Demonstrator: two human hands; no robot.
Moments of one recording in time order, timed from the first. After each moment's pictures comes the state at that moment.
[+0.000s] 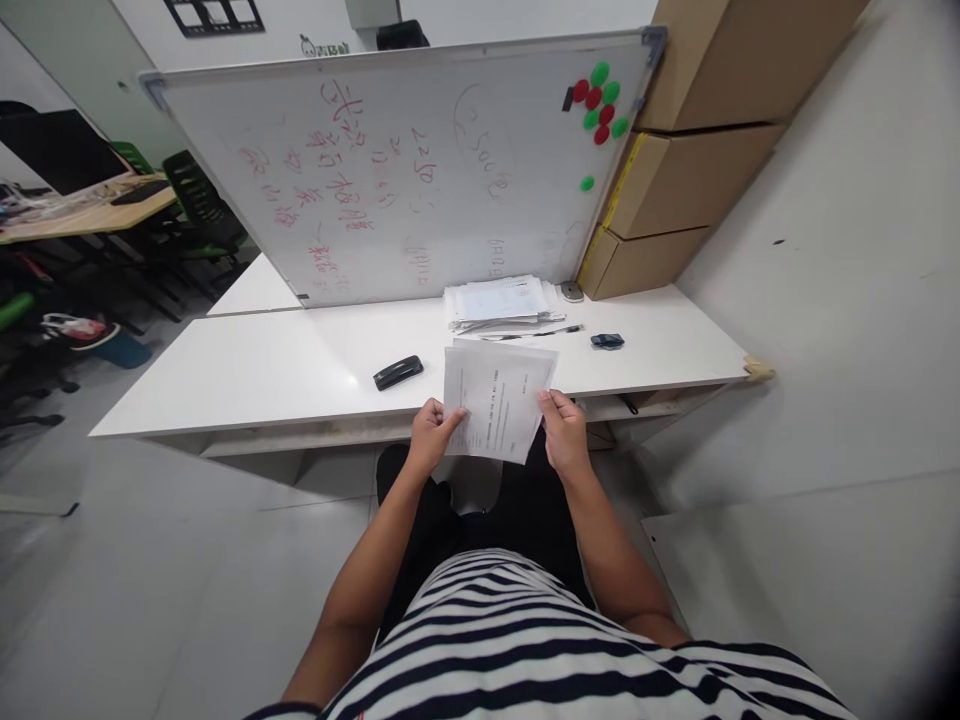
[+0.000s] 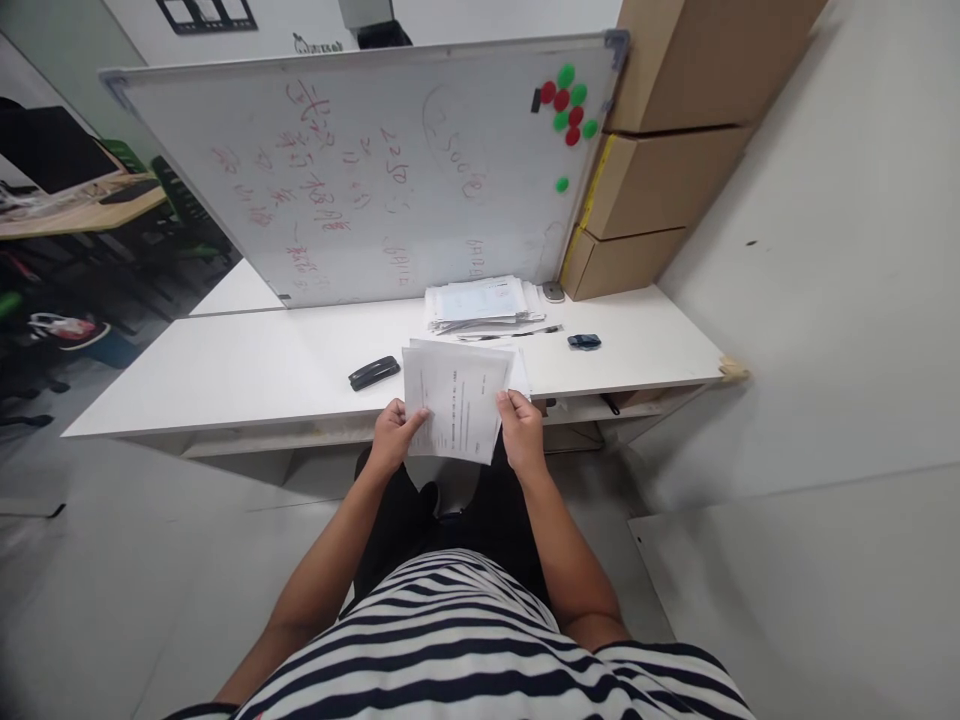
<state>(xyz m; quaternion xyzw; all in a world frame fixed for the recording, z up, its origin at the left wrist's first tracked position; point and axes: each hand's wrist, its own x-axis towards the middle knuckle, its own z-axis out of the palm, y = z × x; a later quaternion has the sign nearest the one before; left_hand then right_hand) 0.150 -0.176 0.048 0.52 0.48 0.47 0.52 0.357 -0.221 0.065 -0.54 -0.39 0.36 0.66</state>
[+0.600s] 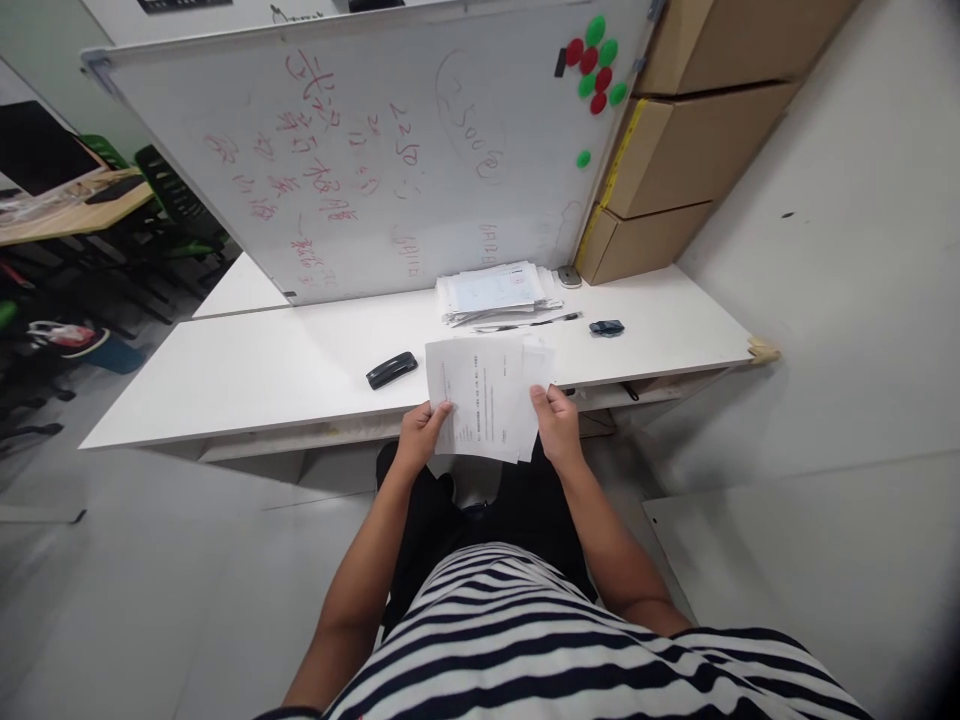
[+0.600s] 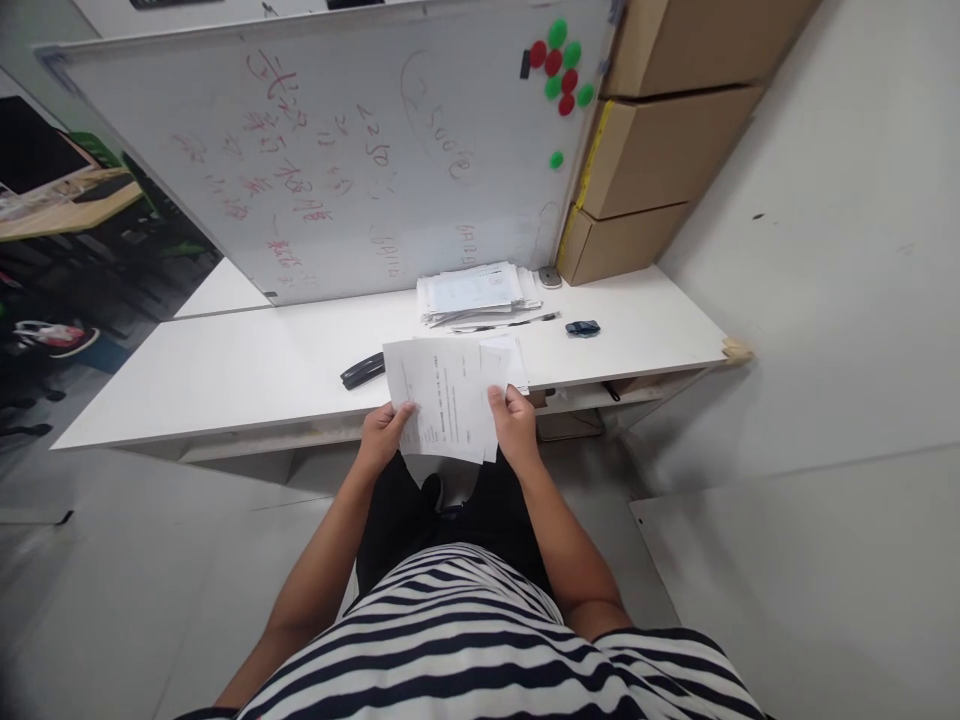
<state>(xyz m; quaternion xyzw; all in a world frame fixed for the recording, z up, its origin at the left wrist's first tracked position) 0.133 -0.164 0.044 0.63 0.54 0.39 0.40 0.356 -0.217 0.062 -0.57 -0.41 0.33 0.63</state>
